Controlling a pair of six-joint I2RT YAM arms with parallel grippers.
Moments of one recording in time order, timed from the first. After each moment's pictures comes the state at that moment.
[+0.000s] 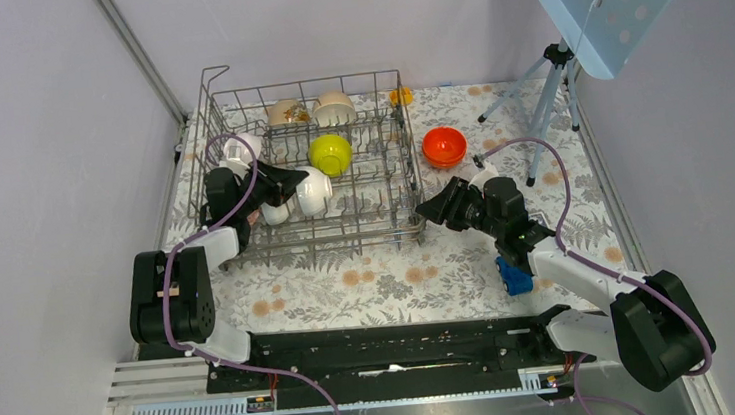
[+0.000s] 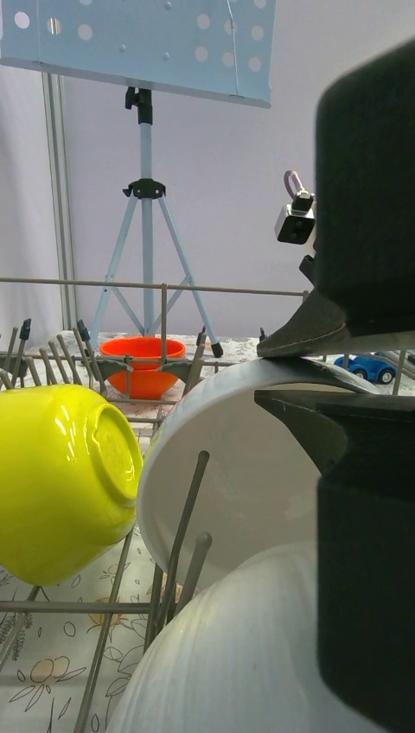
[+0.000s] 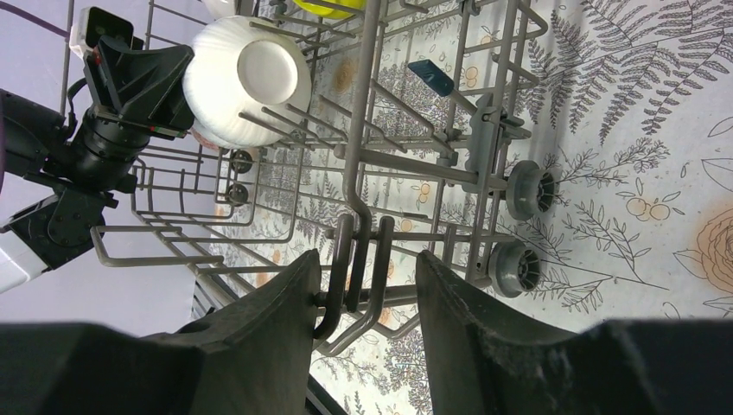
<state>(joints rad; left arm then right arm) 0.00 1.52 0.66 0.62 0.69 -1.20 0.44 1.15 0.48 0.30 -0.27 0.85</state>
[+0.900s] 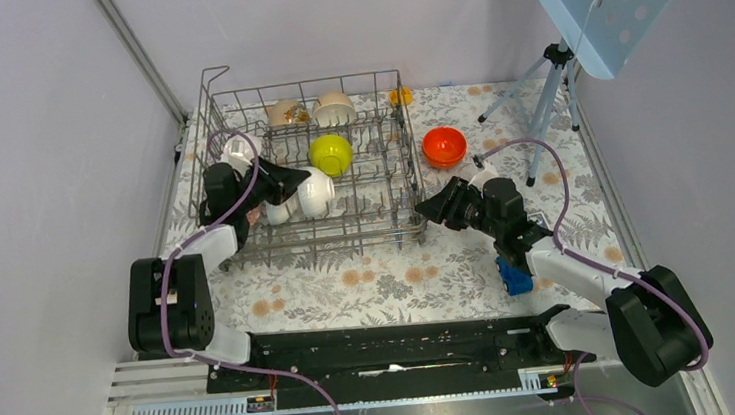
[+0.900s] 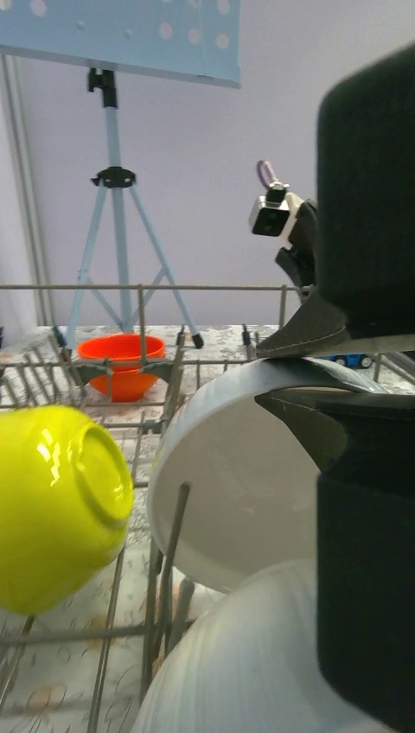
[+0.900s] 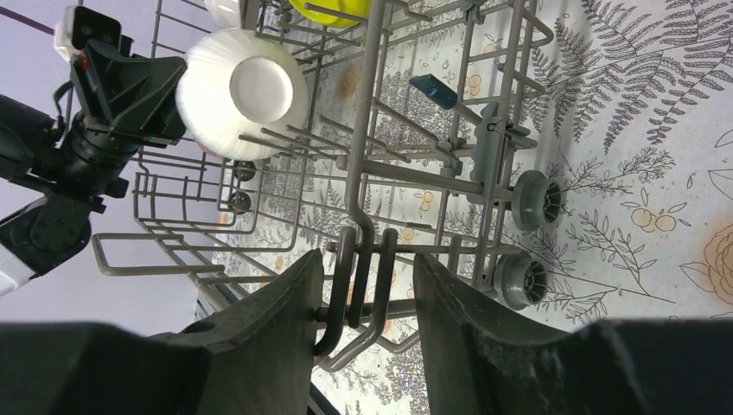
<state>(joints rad) 0.00 1.49 0.69 0.55 0.70 -1.13 0.44 1.17 0.47 0.36 -0.27 0.86</state>
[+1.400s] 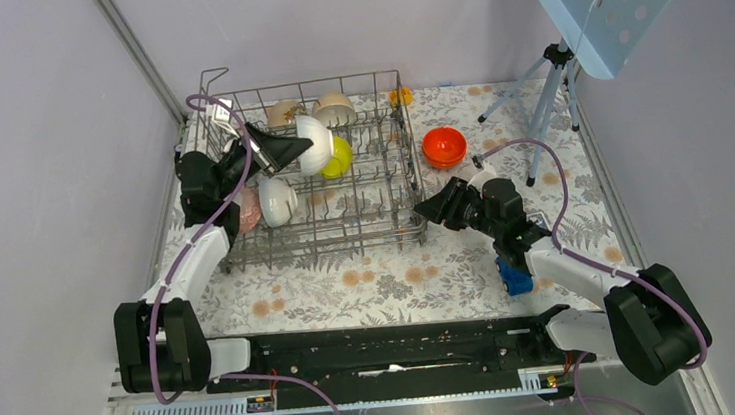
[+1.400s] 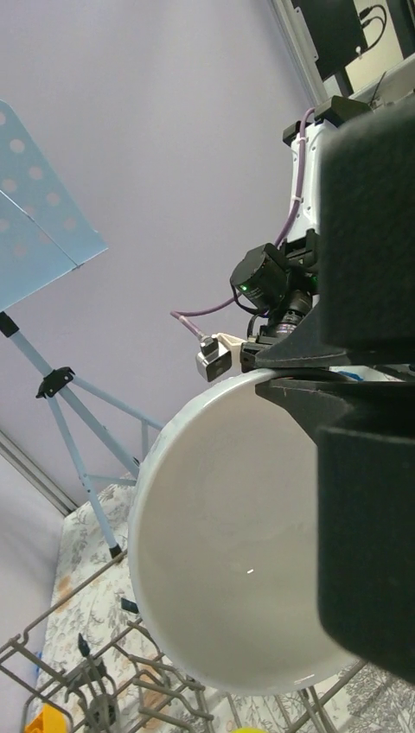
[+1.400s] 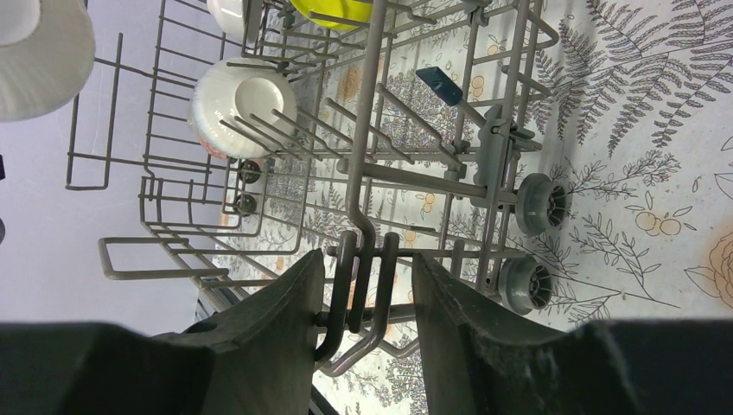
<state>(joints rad) -0.05 1.28 0.83 0.78 0.92 -1.15 0.44 1.18 0.46 0.38 -0.27 0.86</state>
